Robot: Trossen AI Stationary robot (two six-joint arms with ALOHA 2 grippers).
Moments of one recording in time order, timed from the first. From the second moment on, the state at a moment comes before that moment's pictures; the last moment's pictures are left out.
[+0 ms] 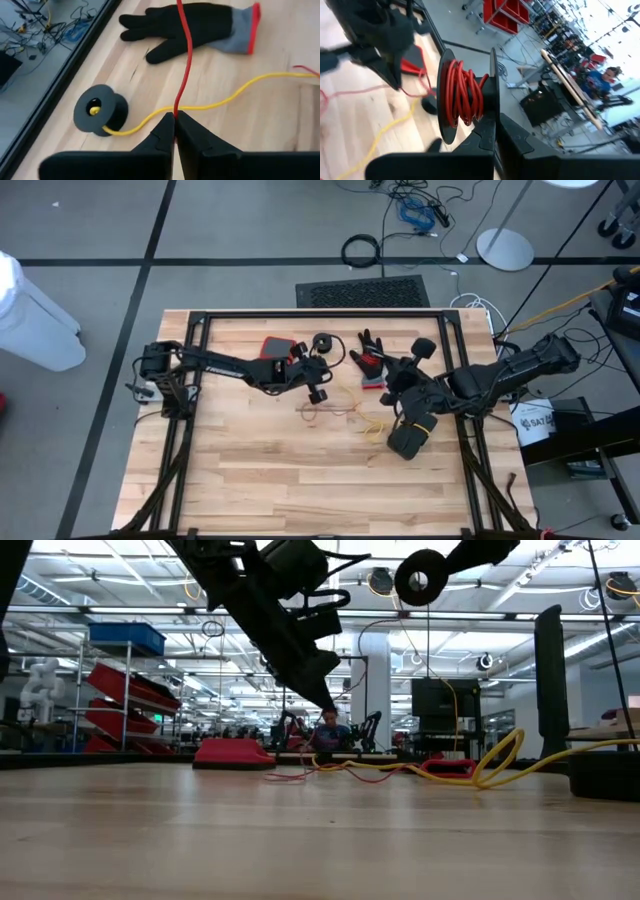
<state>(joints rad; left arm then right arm) 0.08 1.78 1.10 -0.08 -0.42 0.01 0.33 1.16 1.02 -0.62 1.12 0.03</state>
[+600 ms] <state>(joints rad) -0.08 1.73 1.10 0.04 -0.31 0.09 0.33 1.15 1.02 -0.83 1.05 0.23</state>
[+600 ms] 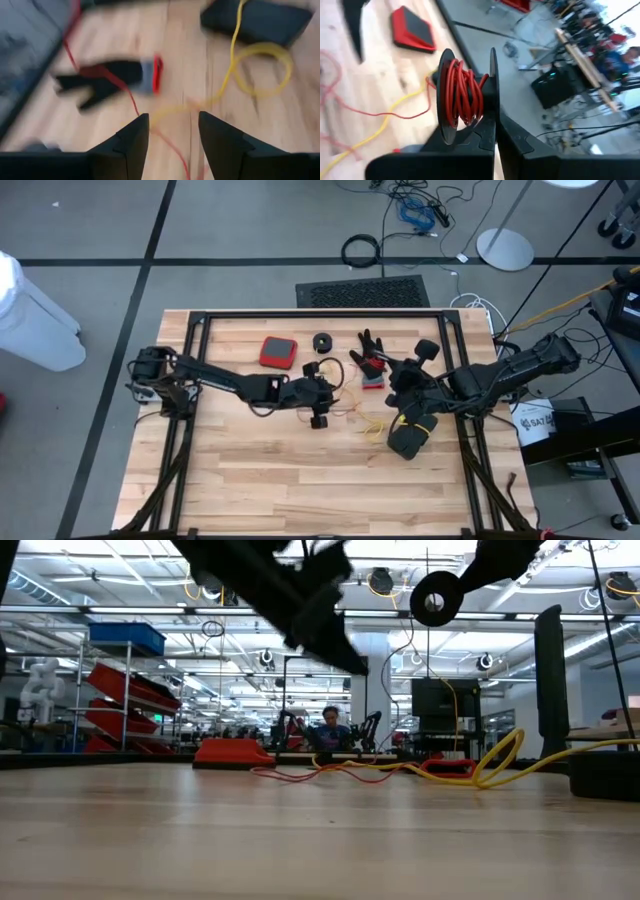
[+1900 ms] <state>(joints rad) -0.18 1.70 1.10 0.33 -0.56 0.57 0.41 1.39 1.02 -0.54 1.13 0.09</state>
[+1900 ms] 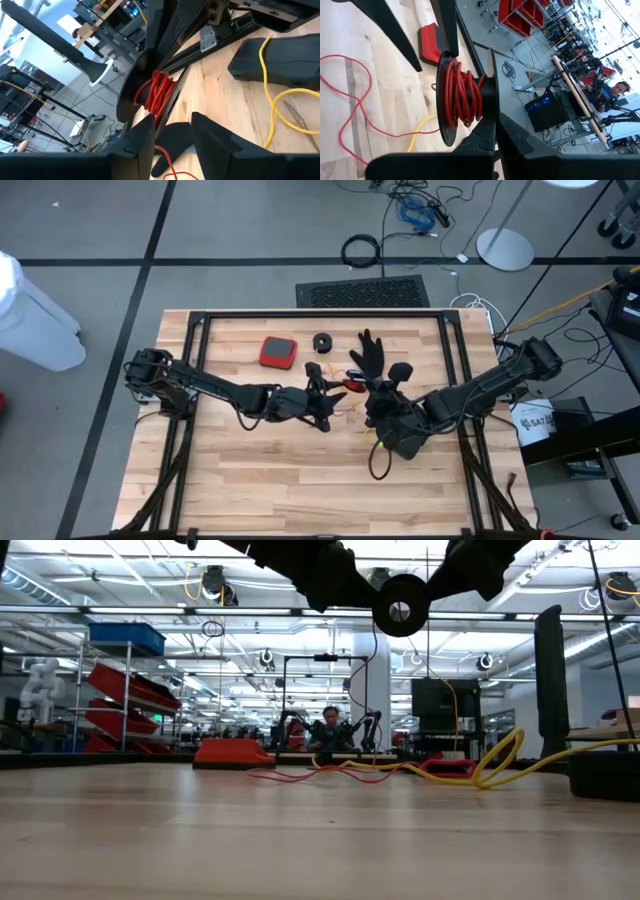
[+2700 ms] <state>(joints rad) -0.18 1.70 1.10 0.33 -0.57 0.64 0.41 1.39 1.02 -0.53 1.11 0.01</state>
